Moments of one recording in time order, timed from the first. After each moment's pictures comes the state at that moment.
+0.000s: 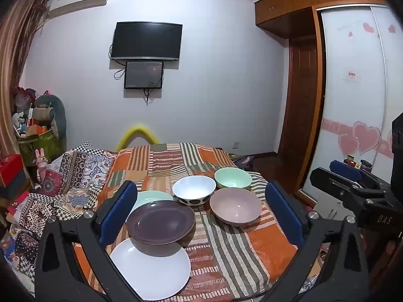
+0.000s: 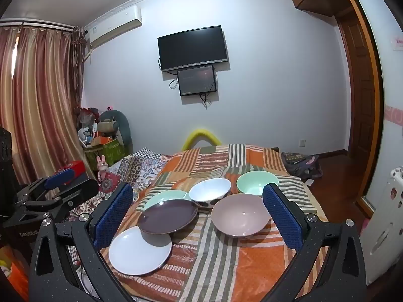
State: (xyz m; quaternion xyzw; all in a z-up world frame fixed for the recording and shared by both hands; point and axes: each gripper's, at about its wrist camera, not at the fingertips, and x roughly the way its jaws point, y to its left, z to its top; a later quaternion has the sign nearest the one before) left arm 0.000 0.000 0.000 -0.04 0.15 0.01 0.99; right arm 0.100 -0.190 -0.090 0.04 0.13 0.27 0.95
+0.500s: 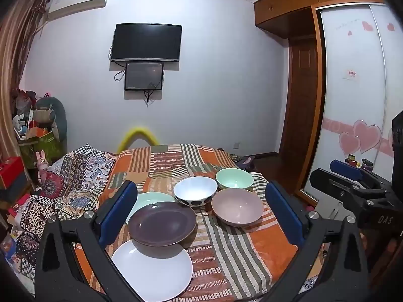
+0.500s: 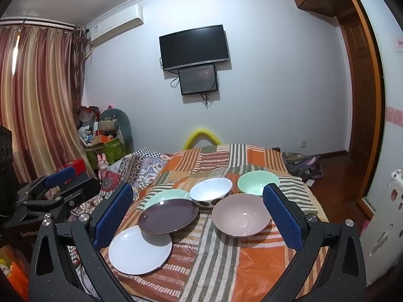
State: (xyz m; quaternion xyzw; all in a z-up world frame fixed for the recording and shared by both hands) left arm 0.002 -0.002 -0.001 -0.03 0.14 0.01 0.99; right arm 0.100 -0.189 -0.088 0.04 0.13 0.27 0.95
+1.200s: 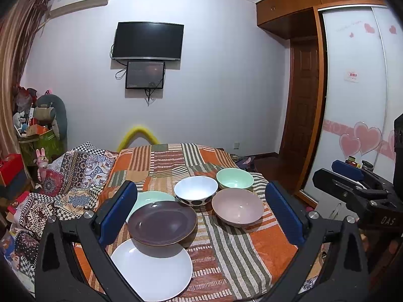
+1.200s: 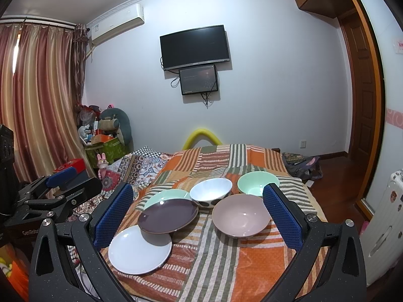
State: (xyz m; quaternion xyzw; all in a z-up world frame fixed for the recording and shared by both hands) left arm 0.005 0.002 -0.004 -0.04 0.14 0.01 0.99; right arm 0.098 -0.186 -0.089 0.04 0.13 0.27 0.95
